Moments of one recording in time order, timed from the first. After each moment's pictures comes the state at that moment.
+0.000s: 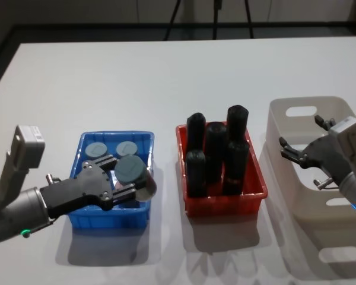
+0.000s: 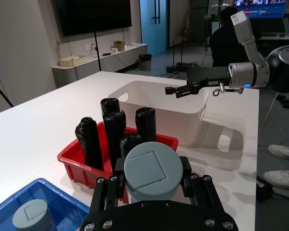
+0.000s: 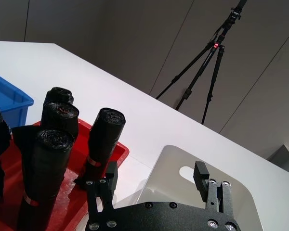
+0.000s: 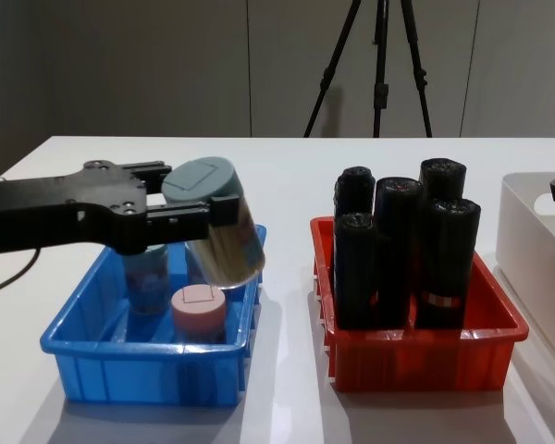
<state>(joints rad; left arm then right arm) -0.28 0.64 0.43 -1.41 -0.56 -0.08 -0.79 0.20 0.60 -0.45 -1.41 0.25 -0.12 -0.03</state>
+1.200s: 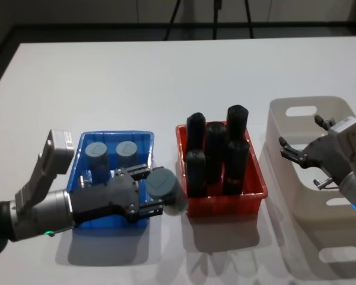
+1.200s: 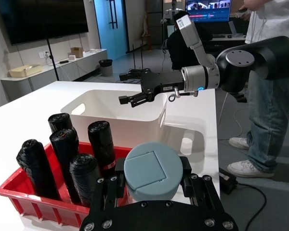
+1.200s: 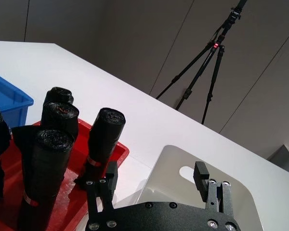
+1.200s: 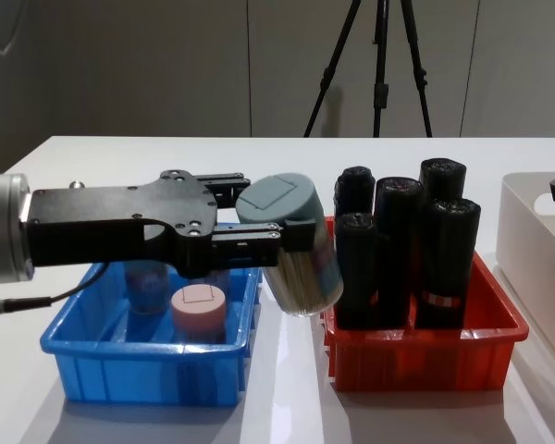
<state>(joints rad) -0.38 0.62 0.57 -1.36 -0.58 -0.13 -0.91 0.20 0.60 -0.45 -1.41 0.25 -0.12 -0.03</state>
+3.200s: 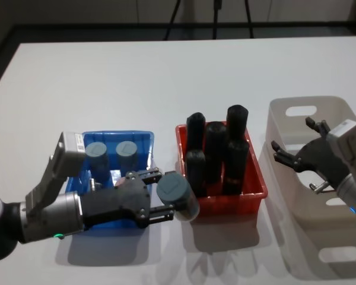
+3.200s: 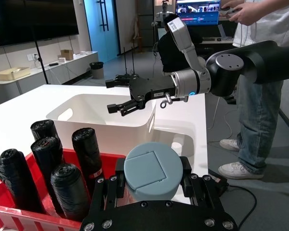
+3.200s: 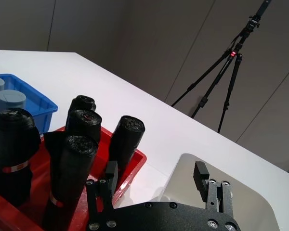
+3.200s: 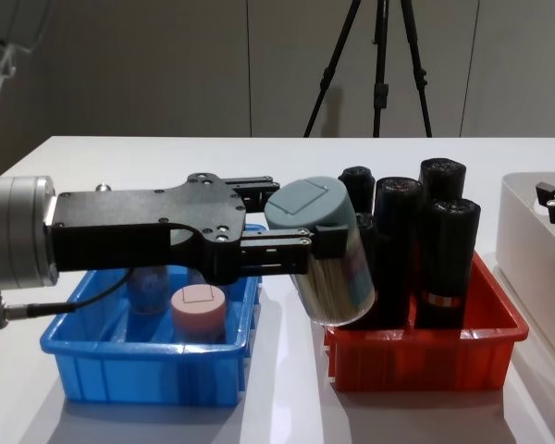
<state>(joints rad) -0.39 0.61 0.60 -1.38 -0.59 -0.13 -0.92 0.19 0.61 -0.45 -1.43 0.26 -0.15 0.03</state>
